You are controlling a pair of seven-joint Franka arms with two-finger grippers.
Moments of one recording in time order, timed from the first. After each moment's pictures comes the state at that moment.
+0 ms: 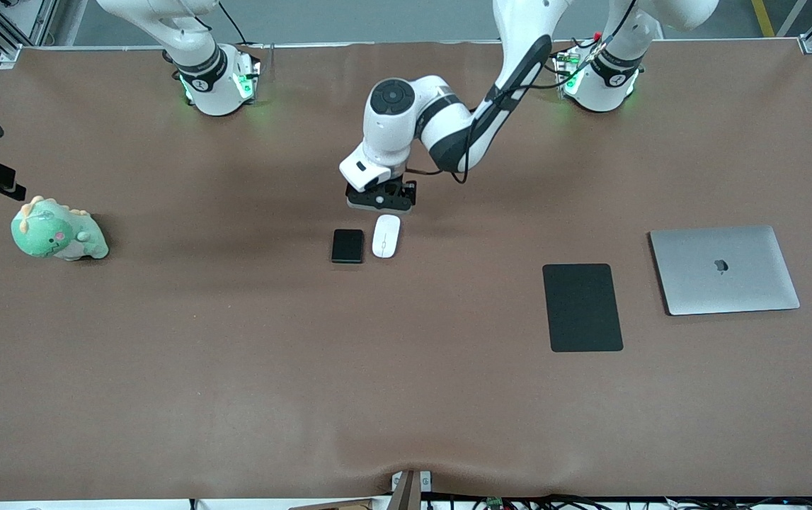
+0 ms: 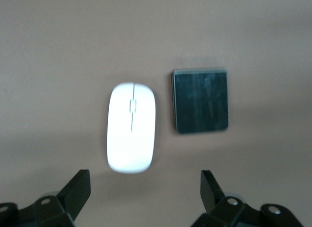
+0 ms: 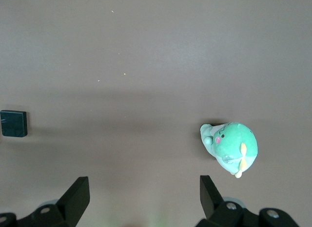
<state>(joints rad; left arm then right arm) -0.85 0.61 -0.13 -1.69 0.07 2.48 -0.91 0.01 0.09 -0.16 -1.47 0.02 1.48 -0.20</state>
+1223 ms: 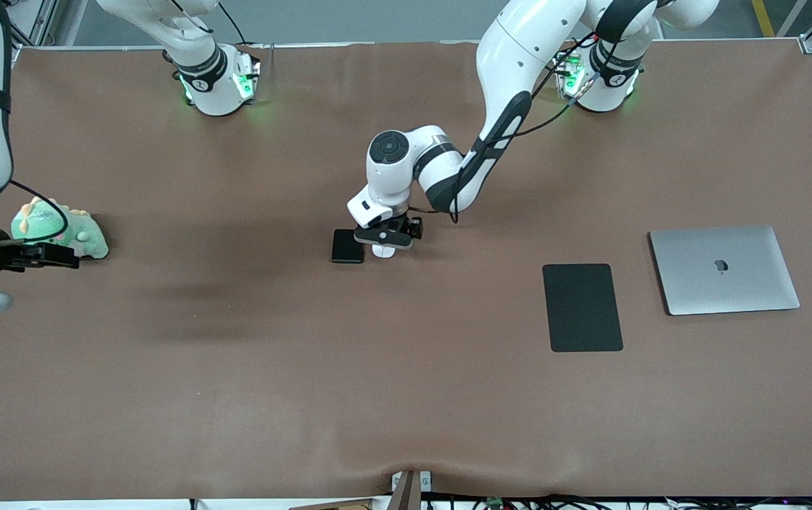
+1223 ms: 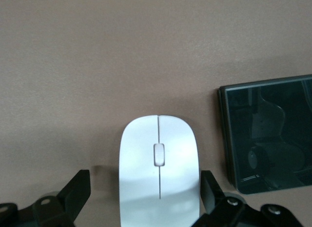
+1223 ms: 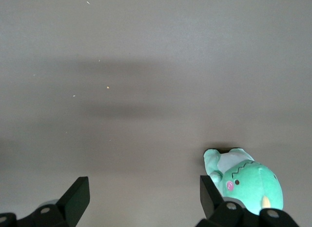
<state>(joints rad) -0.83 0.82 -0.13 -1.58 0.22 2.49 -0.90 0.01 0.34 -0.16 -1.48 0.02 1.65 -0.21</state>
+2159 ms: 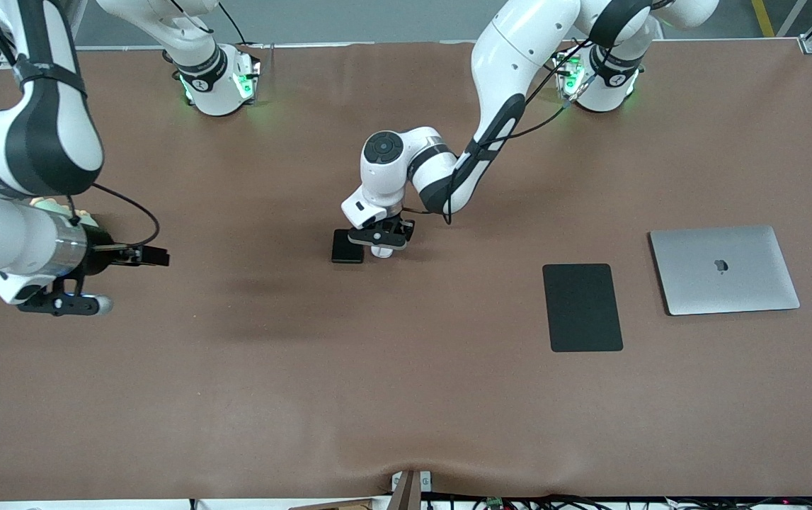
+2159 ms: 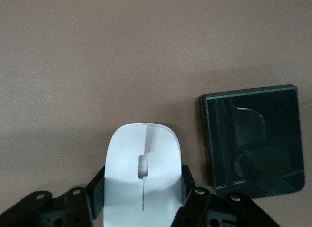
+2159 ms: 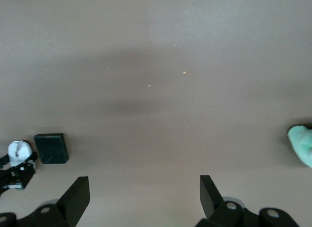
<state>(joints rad) -0.84 0.84 -0.13 -1.54 0.22 2.49 -0.93 0.02 0.34 0.10 -1.47 0.07 1.59 0.19</state>
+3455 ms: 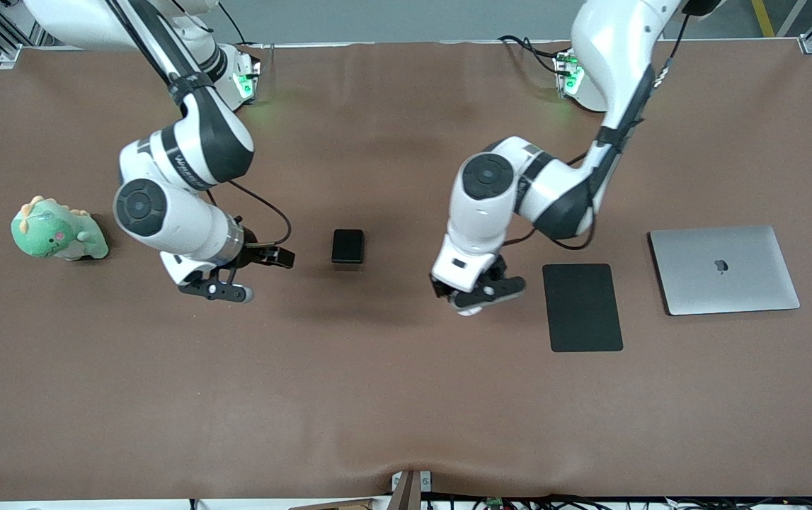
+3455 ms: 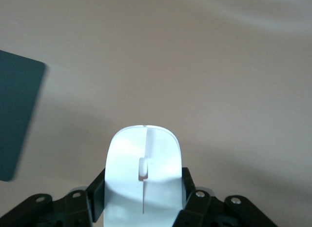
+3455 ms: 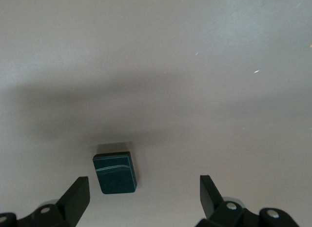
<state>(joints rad) -0.49 0.57 -0.13 -1.52 0.22 2.23 -1.01 0.06 0.35 0.34 -1.81 0.07 2.09 0.54</state>
